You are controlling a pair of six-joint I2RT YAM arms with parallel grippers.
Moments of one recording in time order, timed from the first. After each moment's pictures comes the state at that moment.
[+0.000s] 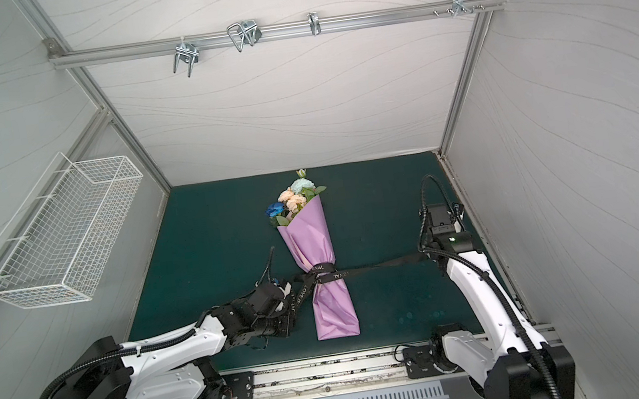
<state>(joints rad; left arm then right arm) -0.88 1.18 0.41 -0.30 0.10 -0.69 0.09 1.01 0.82 -0.86 0.47 0.51</state>
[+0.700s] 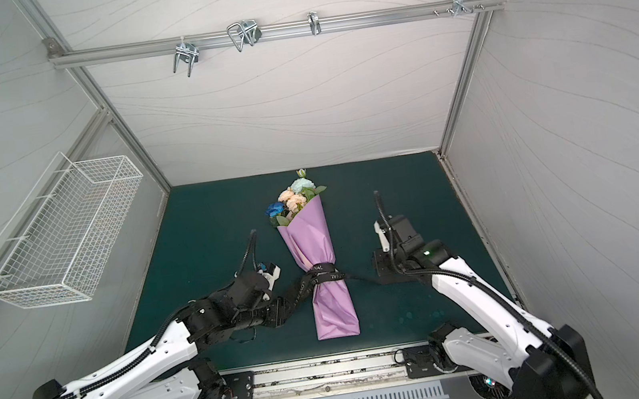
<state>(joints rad) -0.88 0.93 0.65 -0.66 -0.02 -0.61 0.56 1.03 0.77 -0.71 -0.09 0.34</state>
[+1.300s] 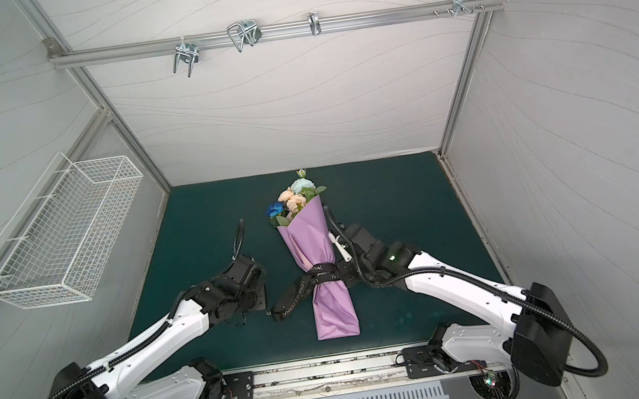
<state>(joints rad) -0.63 1.06 0.60 -0.75 -0.13 -0.69 0.96 1.20 0.91 -0.59 0.05 0.28</state>
